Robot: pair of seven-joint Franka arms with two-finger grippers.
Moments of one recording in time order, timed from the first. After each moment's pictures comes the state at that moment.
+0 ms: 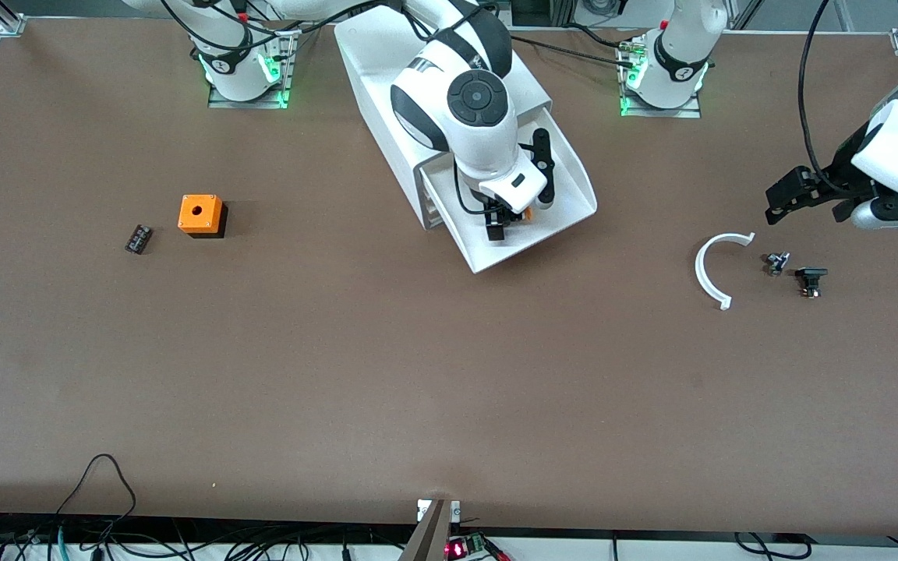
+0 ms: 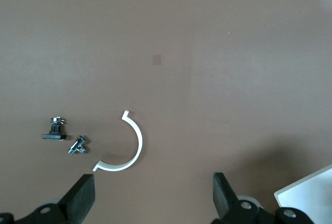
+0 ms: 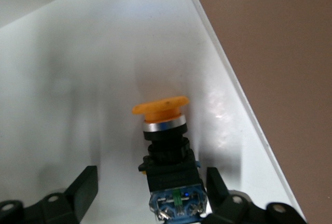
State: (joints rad) left arm 0.04 -0.02 -0.10 -1.70 -0.01 1.74 -0.13; right arm 0.83 0.75 0.07 -1.10 0.09 1.90 -0.75
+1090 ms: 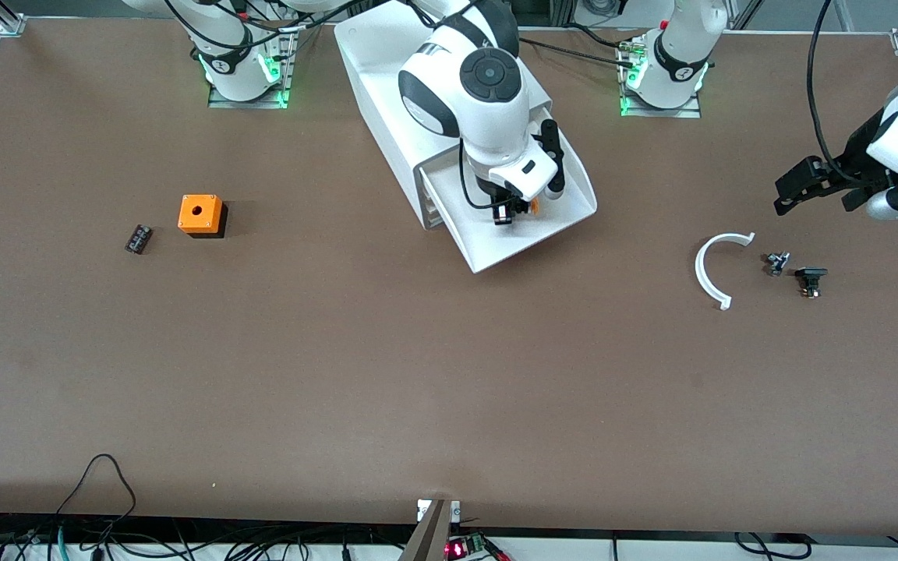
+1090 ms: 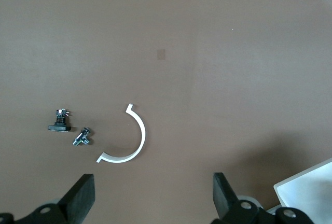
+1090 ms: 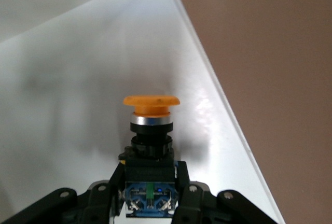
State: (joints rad) left arm 0.04 -0.03 -0.09 -1.67 -0.01 1.69 -0.14; right arm 0.86 0.74 0.07 -1.06 0.01 1.91 -0.66
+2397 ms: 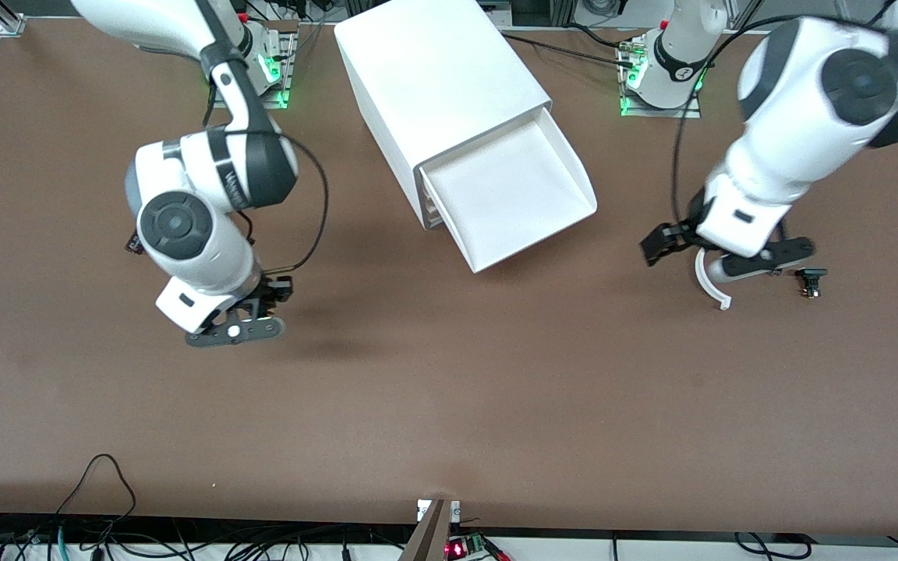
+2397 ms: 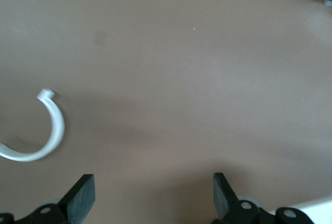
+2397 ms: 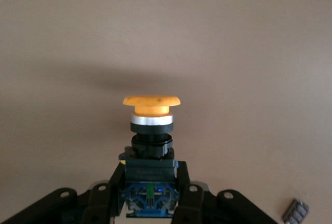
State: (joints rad) left arm -0.01 0.14 -0.31 -1.78 -0.01 1.99 -0.68; right arm 0.45 0.51 -0.15 -1.46 -0.06 1.84 0.20
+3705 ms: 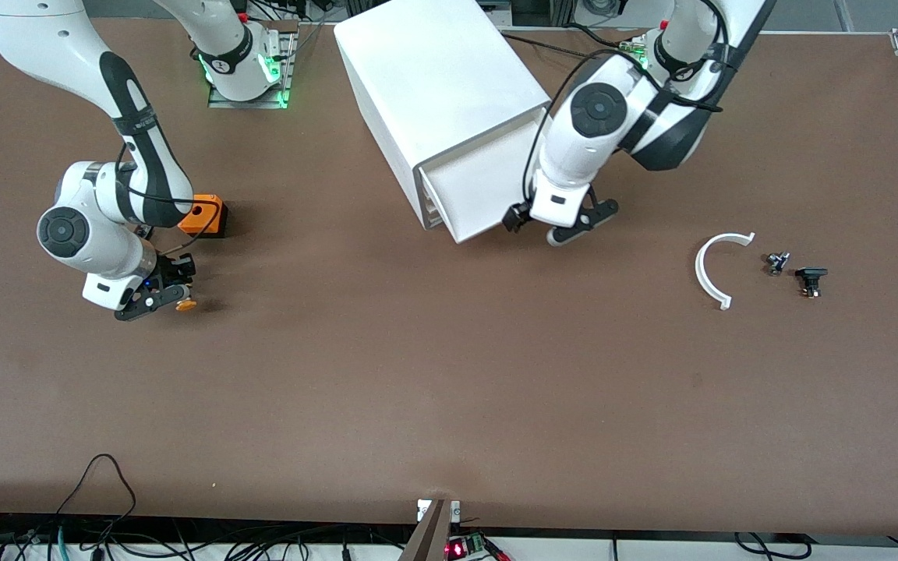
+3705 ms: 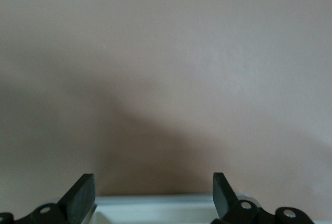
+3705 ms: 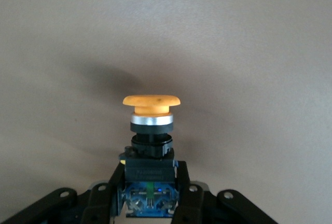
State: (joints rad) left arm -0.14 0.23 -0.54 -2.04 -0.01 2.24 -1.19; right arm 0.10 0.42 -0.16 -2.10 -0.06 2.42 -0.50
